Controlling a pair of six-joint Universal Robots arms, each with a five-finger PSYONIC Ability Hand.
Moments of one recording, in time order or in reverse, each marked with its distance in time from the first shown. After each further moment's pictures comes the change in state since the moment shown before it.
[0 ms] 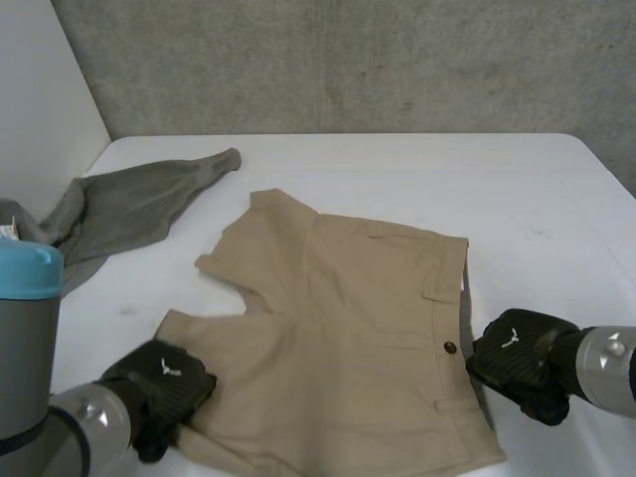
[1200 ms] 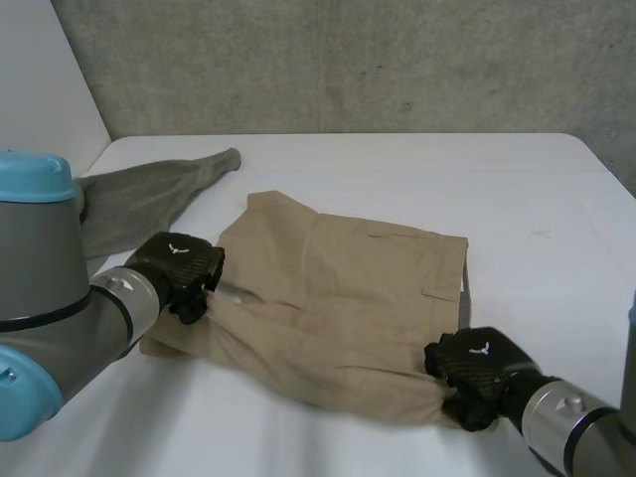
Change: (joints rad) left arm 0.084 -0.190 0.273 0.215 0.063 -0.212; right arm 0.101 -0.040 0.345 -0.614 -0.010 0.713; left_hand 0.000 0.001 0.000 0.004 0.002; right_hand -0.022 0.005 0.000 0.000 -0.009
